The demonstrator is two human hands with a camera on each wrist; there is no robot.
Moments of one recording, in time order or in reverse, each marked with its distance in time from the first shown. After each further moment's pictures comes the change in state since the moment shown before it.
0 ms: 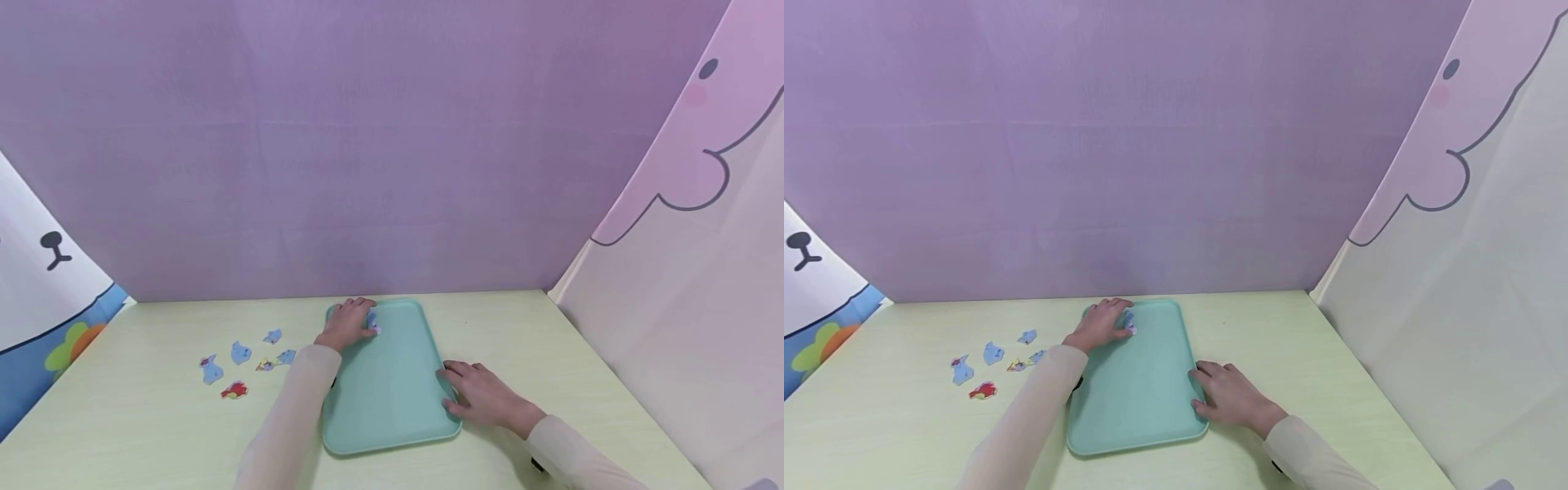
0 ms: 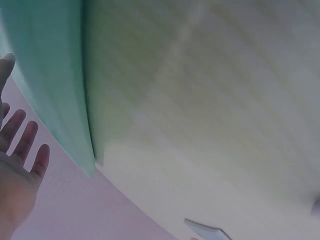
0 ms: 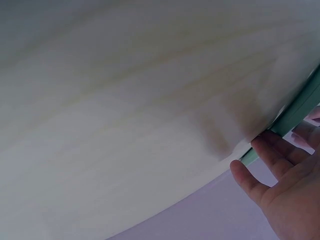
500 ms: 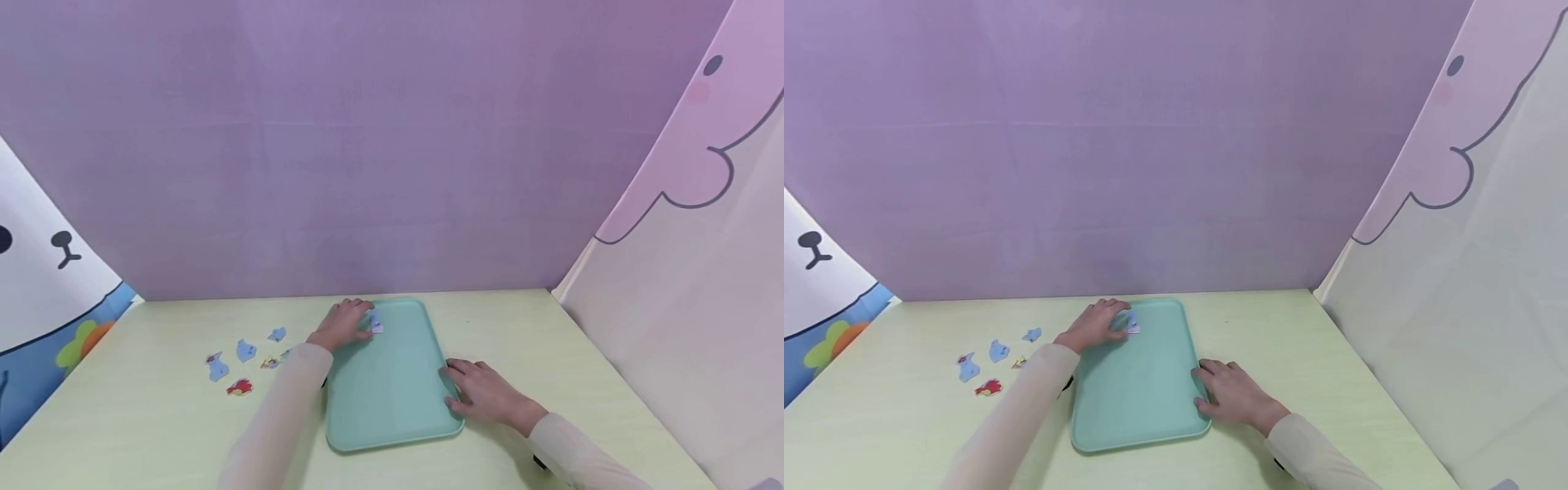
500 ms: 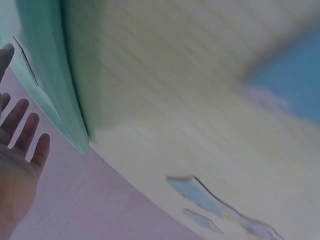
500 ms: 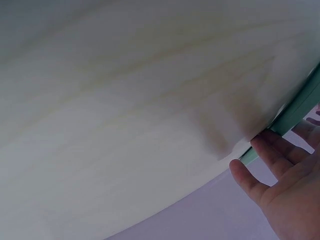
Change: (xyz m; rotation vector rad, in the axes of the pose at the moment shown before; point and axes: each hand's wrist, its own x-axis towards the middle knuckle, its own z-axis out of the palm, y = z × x) left_hand -0.012 -0.012 -0.007 0.018 -0.027 0.055; right_hand 0.000 0.001 0.002 0.016 -0.005 0.005
